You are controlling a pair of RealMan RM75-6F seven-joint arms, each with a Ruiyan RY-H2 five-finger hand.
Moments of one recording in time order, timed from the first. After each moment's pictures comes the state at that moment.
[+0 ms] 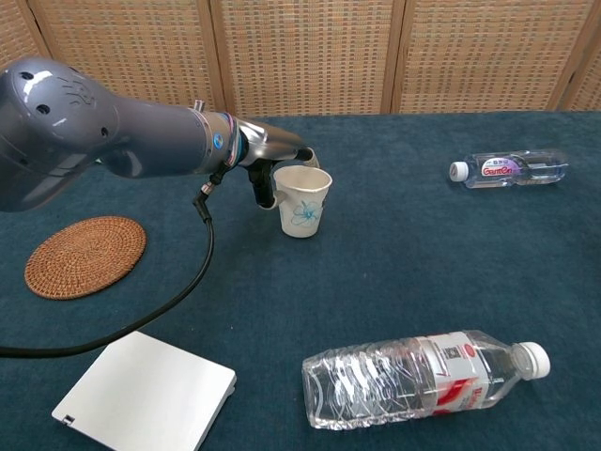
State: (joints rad) left arm -1.36 -1.67 -0.12 -1.27 0.30 0.74 0.83; right arm 0.21 -1.42 0.11 -1.31 -1.49 1.54 0.13
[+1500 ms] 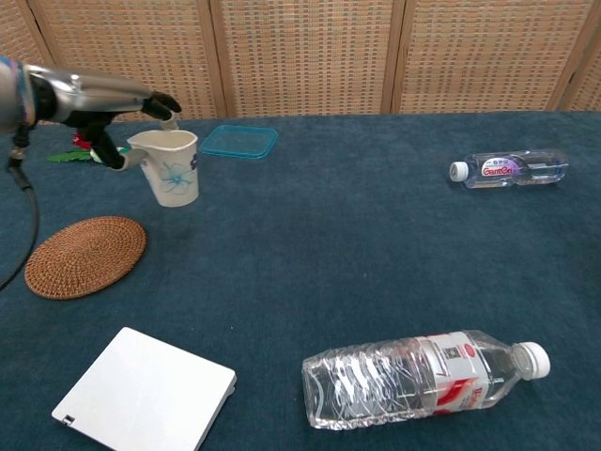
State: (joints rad) left arm -1.06 -1.23 0.01 -1.69 0.67 0.93 0.57; right arm 0.19 -1.41 0.12 -1.35 -1.56 1.59 0.10
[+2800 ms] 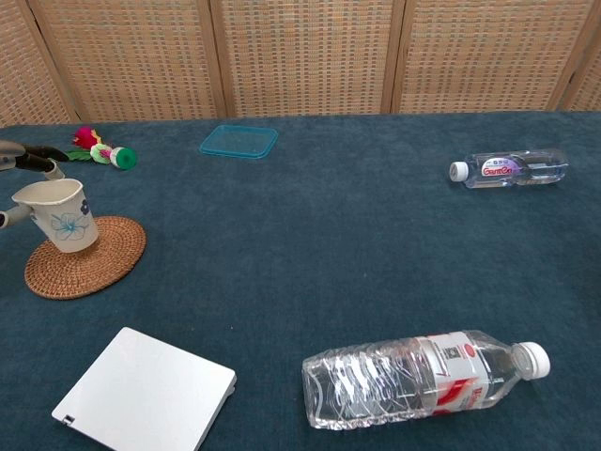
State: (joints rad) left arm -0.71 -1.23 0.03 -1.47 1.00 0.89 0.29; right arm 0.19 -1.42 0.11 -1.38 -1.59 1.59 0.05
